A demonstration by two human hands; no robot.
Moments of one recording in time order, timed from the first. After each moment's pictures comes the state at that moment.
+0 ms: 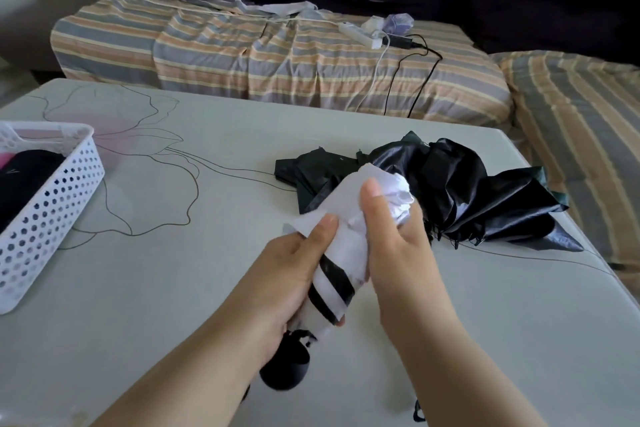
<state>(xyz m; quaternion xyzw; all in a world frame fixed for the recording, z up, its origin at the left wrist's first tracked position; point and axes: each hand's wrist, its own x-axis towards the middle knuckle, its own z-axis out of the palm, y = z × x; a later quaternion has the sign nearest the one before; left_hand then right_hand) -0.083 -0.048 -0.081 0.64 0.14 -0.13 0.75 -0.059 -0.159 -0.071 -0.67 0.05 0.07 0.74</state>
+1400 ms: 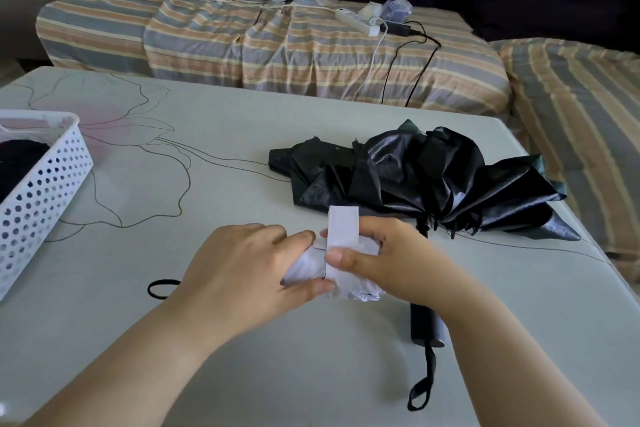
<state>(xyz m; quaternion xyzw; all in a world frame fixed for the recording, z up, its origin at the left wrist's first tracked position) -0.067 -0.004 -0.129 0.95 -0.21 0.22 0.08 -0.027 -0.200 -0.098 -0.88 -0.16 0.18 0.41</state>
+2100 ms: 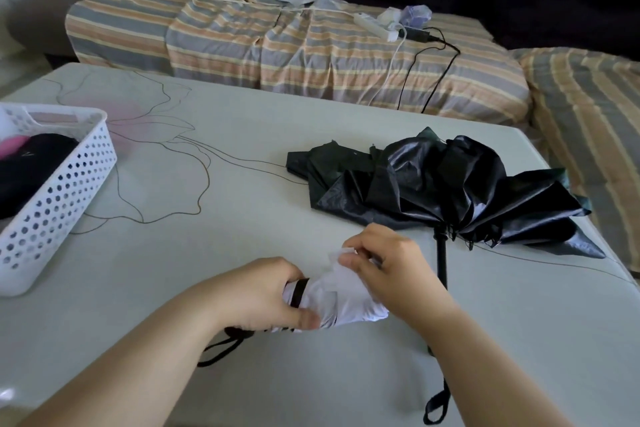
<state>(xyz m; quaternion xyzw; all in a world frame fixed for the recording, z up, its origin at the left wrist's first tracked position) -0.054 0.014 -0.149 0.91 -0.09 -0.27 0.32 -0.017 -0.185 -0.149 -0.89 -0.24 -0.01 0.38</state>
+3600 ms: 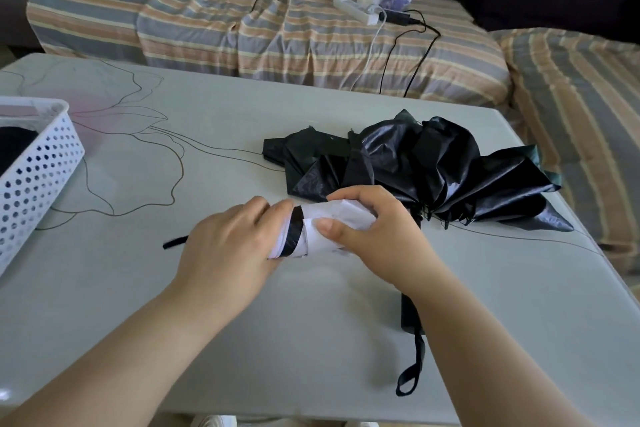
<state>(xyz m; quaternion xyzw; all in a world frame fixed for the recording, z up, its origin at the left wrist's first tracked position) -0.062 -0.006 -0.137 0.97 -0.13 0.22 0.04 -0.019 -0.195 -0.117 -0.85 -0.09 0.08 0.51</state>
